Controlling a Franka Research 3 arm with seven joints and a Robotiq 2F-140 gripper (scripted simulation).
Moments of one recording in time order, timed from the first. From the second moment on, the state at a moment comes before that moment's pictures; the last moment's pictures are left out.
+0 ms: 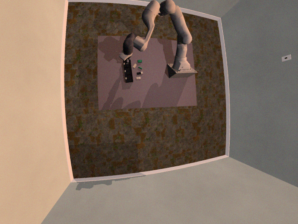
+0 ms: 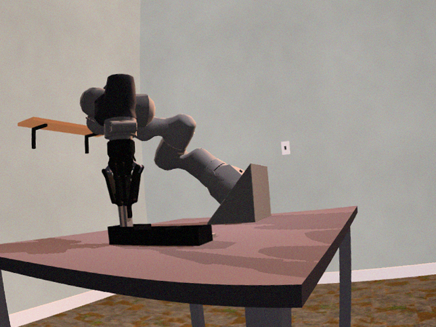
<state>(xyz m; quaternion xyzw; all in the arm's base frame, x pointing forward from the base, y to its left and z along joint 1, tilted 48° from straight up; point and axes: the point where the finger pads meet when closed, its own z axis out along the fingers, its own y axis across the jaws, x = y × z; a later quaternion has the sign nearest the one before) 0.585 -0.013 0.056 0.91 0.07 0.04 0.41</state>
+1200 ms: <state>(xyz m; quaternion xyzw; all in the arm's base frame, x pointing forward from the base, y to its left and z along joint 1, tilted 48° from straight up) 0.587 -0.022 0.047 0.91 0.07 0.04 0.40</state>
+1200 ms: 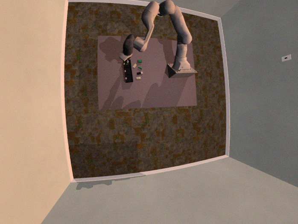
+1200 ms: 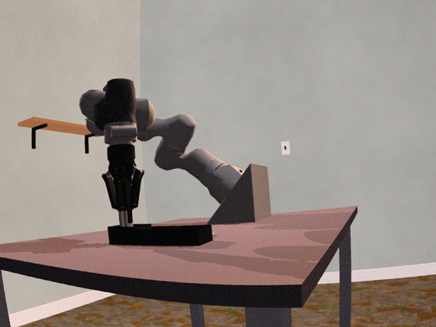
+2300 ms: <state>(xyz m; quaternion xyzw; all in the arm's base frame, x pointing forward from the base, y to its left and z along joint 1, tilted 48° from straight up) 0.587 -0.014 0.054 0.91 0.06 0.05 0.40</state>
